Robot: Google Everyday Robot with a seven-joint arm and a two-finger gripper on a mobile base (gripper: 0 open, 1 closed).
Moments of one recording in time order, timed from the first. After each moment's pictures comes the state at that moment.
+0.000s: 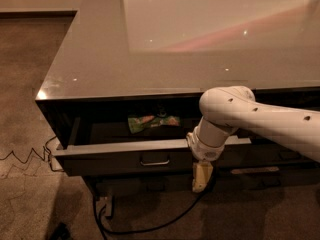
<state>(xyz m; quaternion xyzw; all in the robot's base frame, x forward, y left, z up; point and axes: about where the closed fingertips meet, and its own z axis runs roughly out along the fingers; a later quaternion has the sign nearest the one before) 0.470 -0.113 0.621 -0.71 0.69 0.11 0.05</state>
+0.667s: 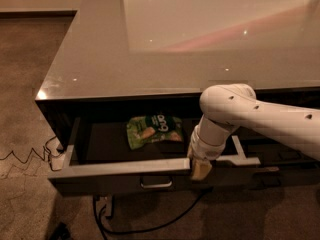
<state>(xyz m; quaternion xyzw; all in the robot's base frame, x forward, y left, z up) 0.470 -0.113 0.629 -0.71 0.69 0.11 0.05</state>
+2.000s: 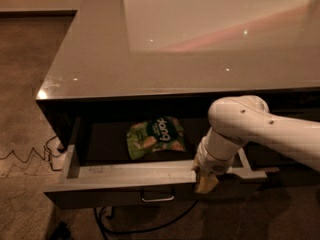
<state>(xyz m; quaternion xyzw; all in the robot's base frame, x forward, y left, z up) 0.429 -0.125 0.629 -0.69 0.72 0.11 0.05</state>
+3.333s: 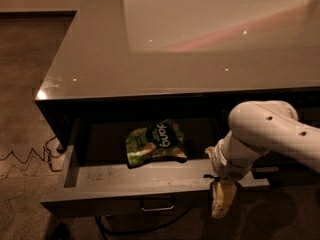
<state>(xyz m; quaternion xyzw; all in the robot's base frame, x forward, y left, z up) 0.409 -0.155 0.649 -0.66 0.74 0.09 0.07</state>
